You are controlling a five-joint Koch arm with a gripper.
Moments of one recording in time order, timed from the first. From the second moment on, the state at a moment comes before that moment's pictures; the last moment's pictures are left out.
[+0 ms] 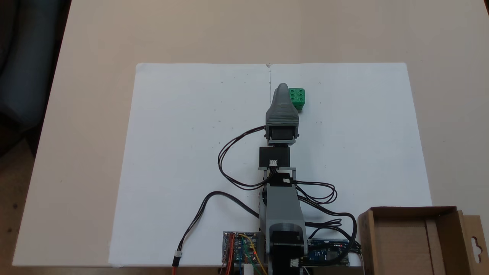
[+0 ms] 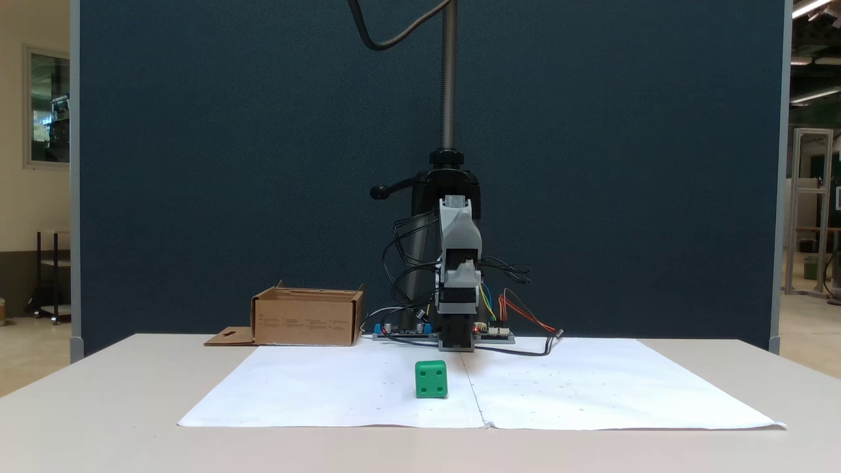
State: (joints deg) arm -0.1 129.4 175.2 -87.3 0.4
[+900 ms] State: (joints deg) arm 6.2 129.3 132.6 11.1 0.4
